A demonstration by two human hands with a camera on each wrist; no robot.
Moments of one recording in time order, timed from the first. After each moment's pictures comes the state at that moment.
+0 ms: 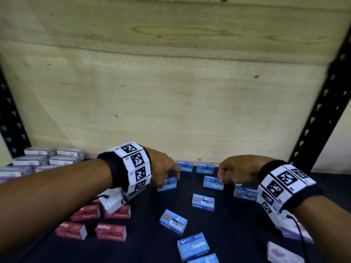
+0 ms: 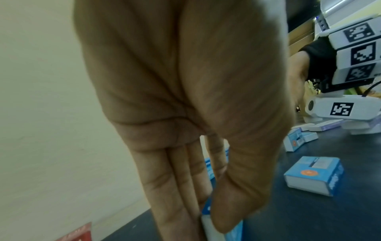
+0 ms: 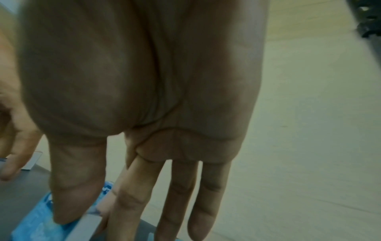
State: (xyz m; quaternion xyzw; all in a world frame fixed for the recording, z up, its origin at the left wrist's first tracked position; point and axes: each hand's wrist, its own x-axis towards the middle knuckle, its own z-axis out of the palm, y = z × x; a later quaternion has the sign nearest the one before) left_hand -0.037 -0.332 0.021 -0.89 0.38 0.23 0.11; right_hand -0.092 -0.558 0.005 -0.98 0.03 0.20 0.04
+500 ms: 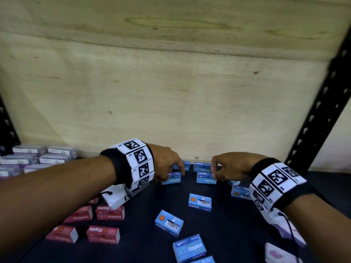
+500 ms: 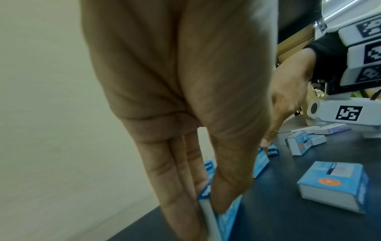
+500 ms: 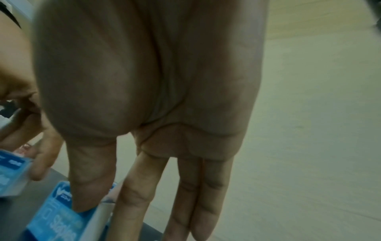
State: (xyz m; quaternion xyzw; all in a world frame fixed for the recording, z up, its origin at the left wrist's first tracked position) left_hand -0.022 -0.348 0.015 -0.89 0.41 0.21 0.07; right_hand -0.086 -0.552 0.005 -0.98 0.03 0.19 0.03
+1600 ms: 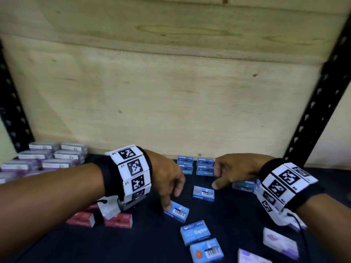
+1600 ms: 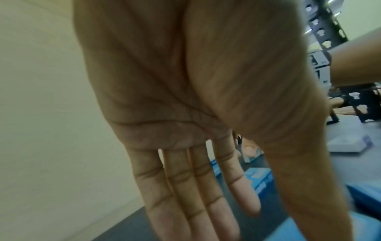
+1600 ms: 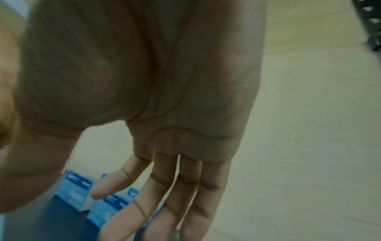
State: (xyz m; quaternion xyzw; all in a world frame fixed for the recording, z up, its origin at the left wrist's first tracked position) left_hand -0.072 -0.322 0.016 -0.86 0.43 0.27 0.06; right_hand -0.120 -0.535 0.012 -0.97 0.03 0.20 0.12
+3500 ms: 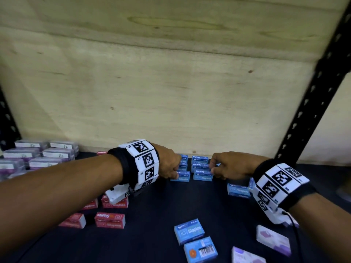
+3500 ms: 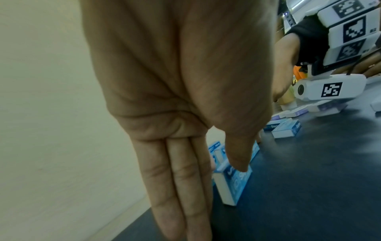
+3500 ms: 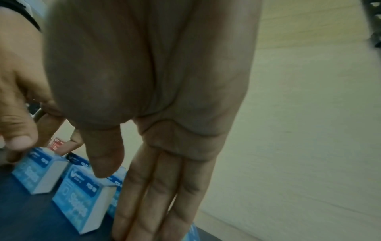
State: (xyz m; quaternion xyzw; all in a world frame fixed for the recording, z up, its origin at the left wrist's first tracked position) left_hand -0.048 -0.347 0.008 -0.90 0.38 0.16 0.15; right_hand -0.111 -0.551 -0.003 -0.99 0.02 0.15 0.07
